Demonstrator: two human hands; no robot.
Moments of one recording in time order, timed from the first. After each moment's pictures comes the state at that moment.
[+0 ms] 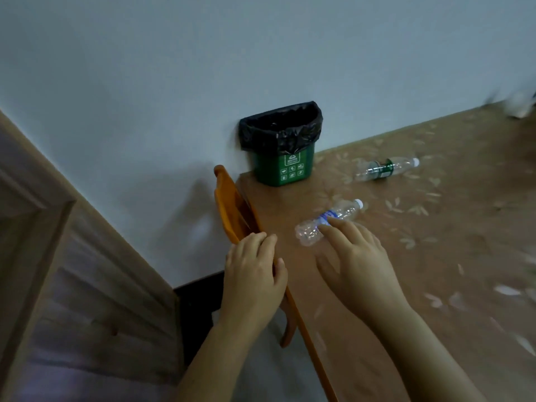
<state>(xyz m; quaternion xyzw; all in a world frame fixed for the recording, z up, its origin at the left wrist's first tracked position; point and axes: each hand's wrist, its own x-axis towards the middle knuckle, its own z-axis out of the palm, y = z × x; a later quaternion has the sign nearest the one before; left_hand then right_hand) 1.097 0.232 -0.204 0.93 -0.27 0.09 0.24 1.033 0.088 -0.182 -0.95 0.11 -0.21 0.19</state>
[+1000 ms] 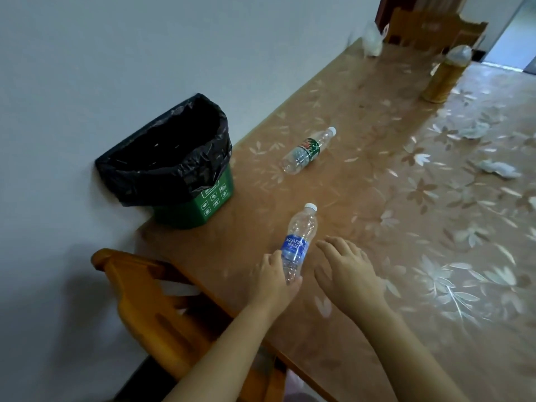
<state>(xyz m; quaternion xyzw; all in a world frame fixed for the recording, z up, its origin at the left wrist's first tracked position) 1.304 0.078 -0.341 0.84 -0.46 -0.21 0.17 1.177 0.015 -0.277 -0.88 0.44 -0.08 0.17</state>
